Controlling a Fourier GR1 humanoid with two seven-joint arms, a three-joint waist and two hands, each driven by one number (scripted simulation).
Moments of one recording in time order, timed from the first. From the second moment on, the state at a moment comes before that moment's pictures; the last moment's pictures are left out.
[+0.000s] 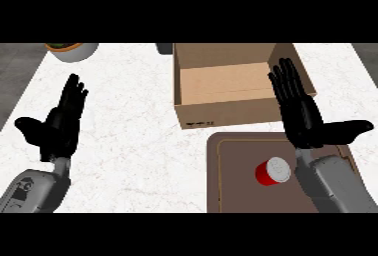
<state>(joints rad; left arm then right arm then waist) -0.23 0.40 -0.20 -1.44 0.31 0.40 -0.01 -0.35 -0.31 0.26 -1.42 -0.47 -0.23 -0.21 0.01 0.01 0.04</state>
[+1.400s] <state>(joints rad) -0.13 0.61 -0.19 -1.27 0.11 0.36 0.01 -0.46 -0.78 0.52 -1.05 0.14 0.29 -0.89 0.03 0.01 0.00</state>
